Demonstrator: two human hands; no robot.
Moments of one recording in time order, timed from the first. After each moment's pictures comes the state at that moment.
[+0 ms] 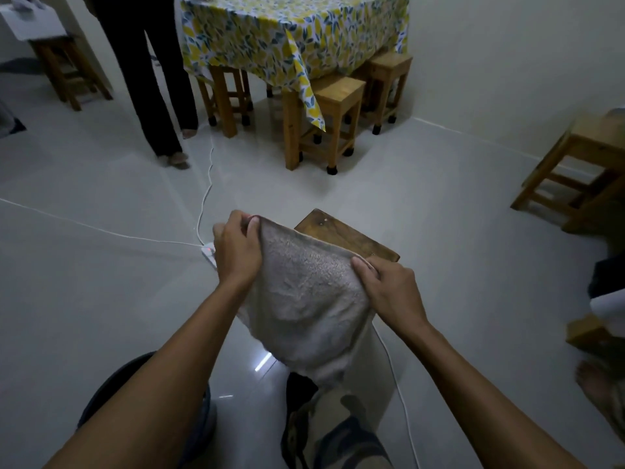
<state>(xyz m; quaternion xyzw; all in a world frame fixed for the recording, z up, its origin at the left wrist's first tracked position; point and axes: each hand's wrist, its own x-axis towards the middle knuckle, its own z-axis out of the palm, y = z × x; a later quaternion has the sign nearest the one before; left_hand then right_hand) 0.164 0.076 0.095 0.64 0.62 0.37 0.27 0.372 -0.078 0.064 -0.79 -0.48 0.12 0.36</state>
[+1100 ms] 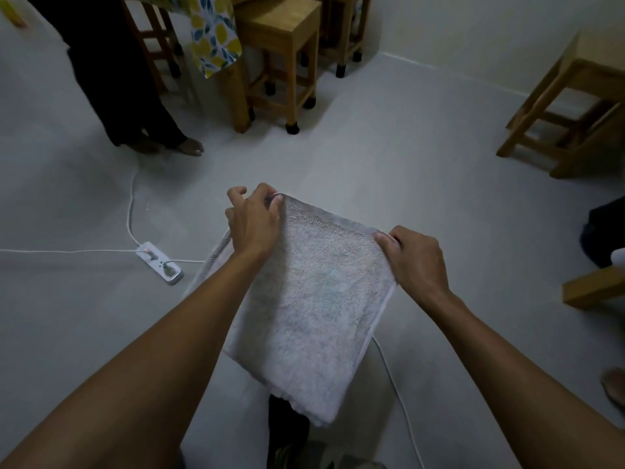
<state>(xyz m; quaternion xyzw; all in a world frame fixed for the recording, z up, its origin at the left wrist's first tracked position) 0.332 0.214 -0.037 0.74 0.55 0.25 0.28 0.526 0.022 -0.053 -0.88 -0.40 0.05 0.25</state>
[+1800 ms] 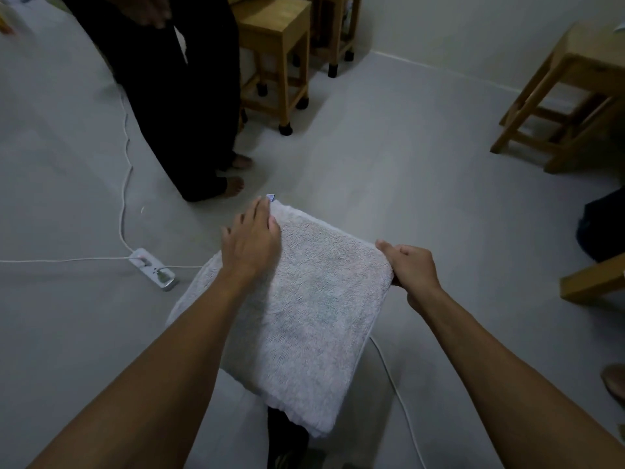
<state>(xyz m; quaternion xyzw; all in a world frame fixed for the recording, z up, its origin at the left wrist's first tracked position) 0.326 0.212 -0.071 0.84 0.51 0.12 0.13 0.532 0.022 -0.084 -0.81 -0.11 0.29 0.50</state>
